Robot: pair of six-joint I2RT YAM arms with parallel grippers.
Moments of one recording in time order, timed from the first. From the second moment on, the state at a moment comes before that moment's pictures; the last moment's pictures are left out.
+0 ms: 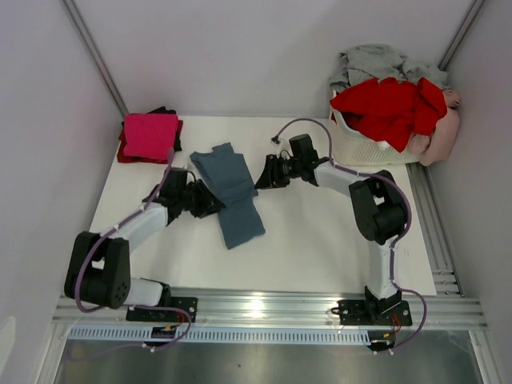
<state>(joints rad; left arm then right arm) -0.20 1.39 0.74 -0.17 0.38 -0.80 0.48 2.06 1.42 -0.07 -0.70 0.43</state>
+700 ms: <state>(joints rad) -0.29 1.08 0.34 -0.10 0.33 -0.85 0.53 1.88 0.94 0.14 -0.66 0.51</state>
